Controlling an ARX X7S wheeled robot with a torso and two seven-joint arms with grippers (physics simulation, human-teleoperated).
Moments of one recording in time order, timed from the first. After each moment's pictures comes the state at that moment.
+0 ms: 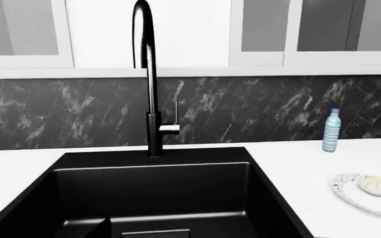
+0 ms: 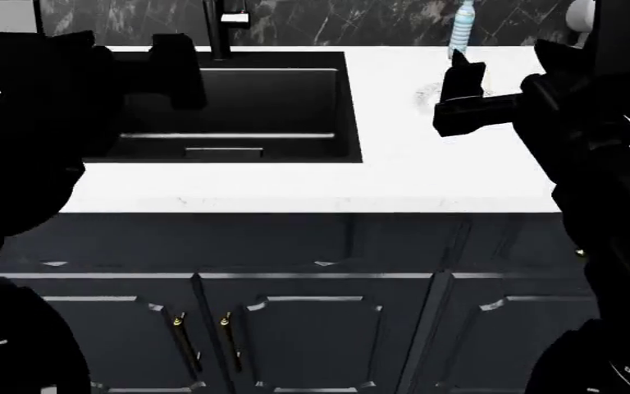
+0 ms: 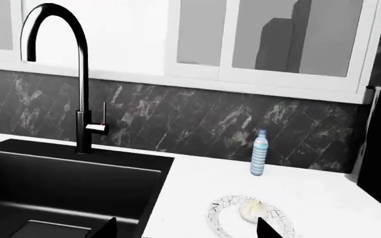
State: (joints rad) left arm -1.17 -0.26 -0.09 0.42 -0.74 -1.52 -0.39; right arm 1.04 0.22 0.05 -0.57 0.22 1.45 -0.08
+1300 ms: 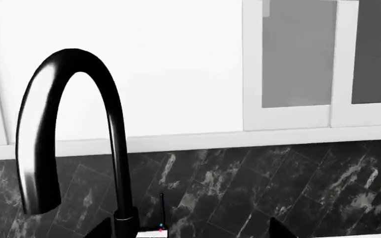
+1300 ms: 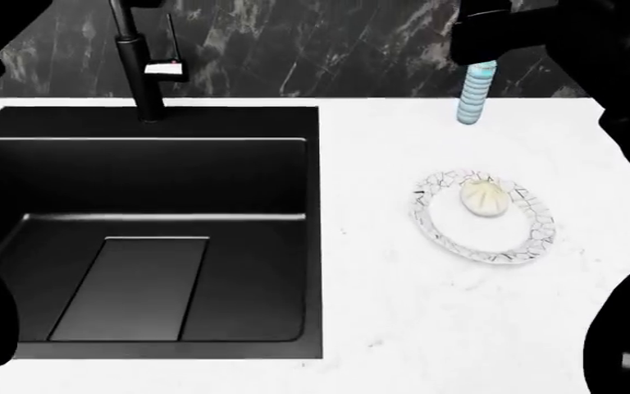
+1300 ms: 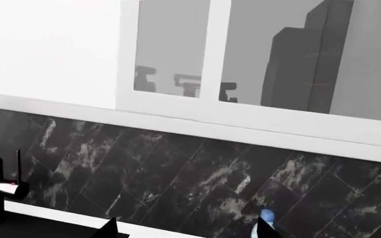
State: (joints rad) left arm -1.50 -0.38 0.00 0.22 -1.07 -1.52 -0.67; right arm 1.34 0.35 0.04 -0.40 0.77 1.53 0.29
